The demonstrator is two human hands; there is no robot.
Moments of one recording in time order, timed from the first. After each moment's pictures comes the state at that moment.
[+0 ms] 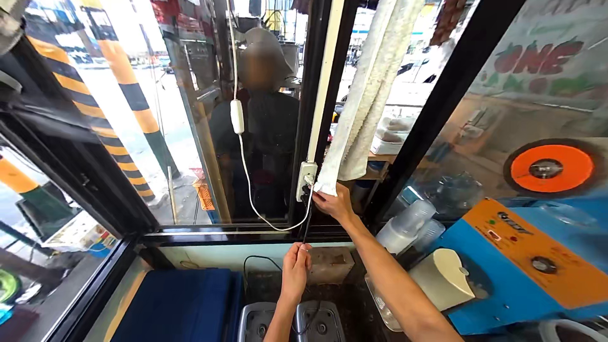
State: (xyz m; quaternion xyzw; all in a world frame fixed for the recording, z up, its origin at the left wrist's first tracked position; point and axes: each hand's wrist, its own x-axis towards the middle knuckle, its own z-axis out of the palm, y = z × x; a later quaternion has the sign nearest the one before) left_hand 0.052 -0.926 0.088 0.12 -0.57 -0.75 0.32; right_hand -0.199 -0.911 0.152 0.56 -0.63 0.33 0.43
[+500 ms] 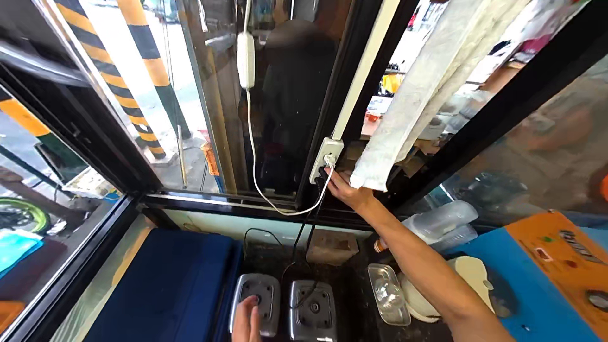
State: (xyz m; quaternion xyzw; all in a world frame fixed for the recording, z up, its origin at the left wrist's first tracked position) left_hand 0.217 -0.876 -0.023 0.41 -0.71 -0.49 0.29; right_hand -0.214 -0.919 0.140 0.64 -0.55 0.26 0.47
